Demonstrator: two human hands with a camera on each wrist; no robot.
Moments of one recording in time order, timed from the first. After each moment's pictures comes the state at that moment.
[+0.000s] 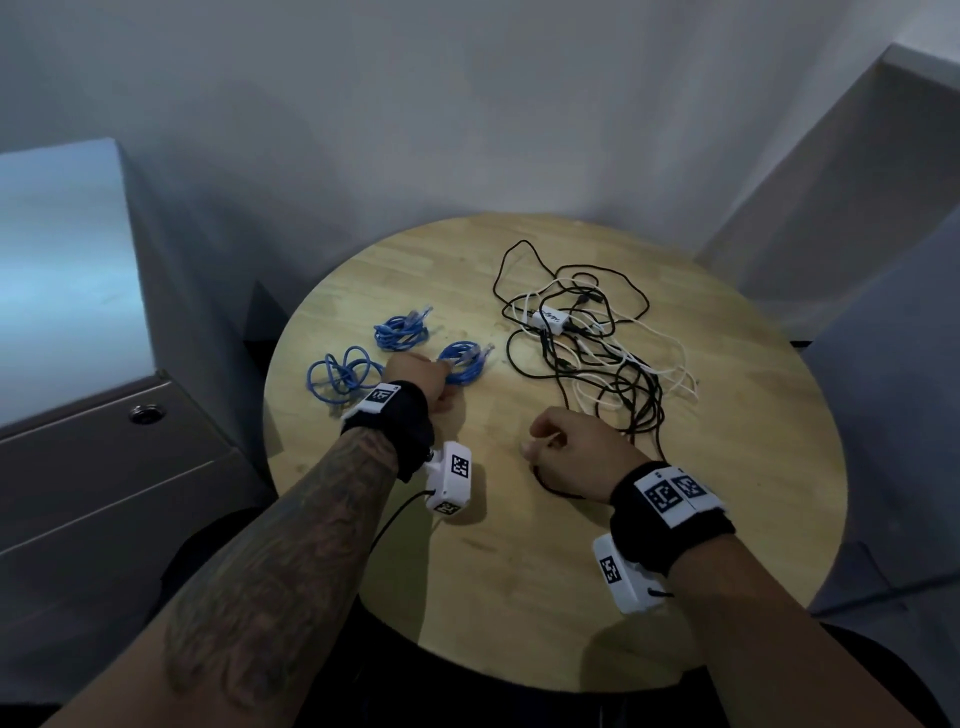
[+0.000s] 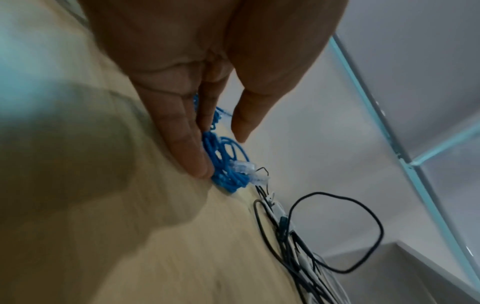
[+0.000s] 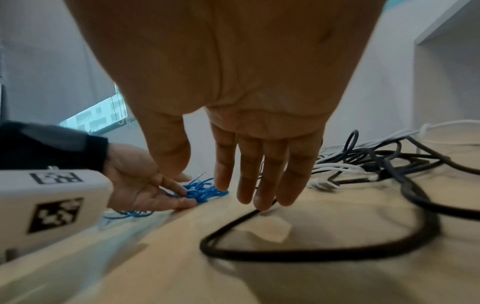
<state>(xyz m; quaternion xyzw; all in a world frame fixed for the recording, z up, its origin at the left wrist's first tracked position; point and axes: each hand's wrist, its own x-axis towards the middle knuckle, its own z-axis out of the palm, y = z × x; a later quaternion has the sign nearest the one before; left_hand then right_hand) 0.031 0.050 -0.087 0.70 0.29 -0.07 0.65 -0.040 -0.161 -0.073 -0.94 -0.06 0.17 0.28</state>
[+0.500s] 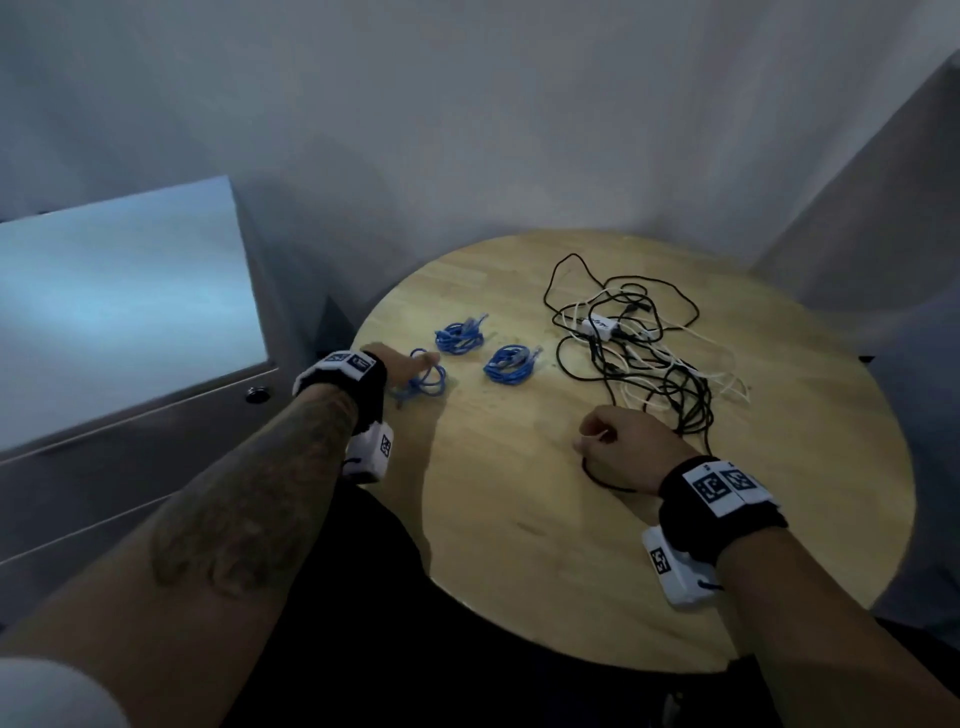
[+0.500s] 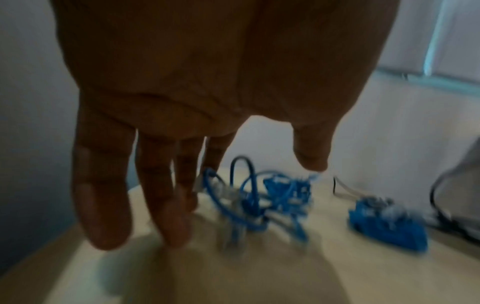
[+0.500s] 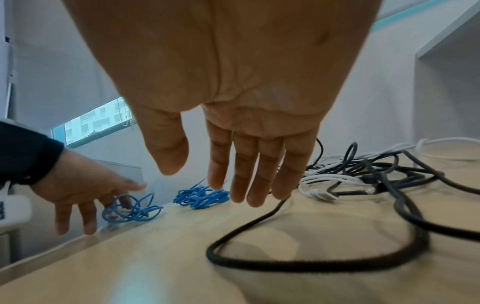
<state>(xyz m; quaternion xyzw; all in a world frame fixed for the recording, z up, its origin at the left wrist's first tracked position) 0.019 0.164 -0.051 0.94 0.22 -0.16 0.18 -0.046 -0.164 -0.071 -0.95 -0.09 0.15 0.26</state>
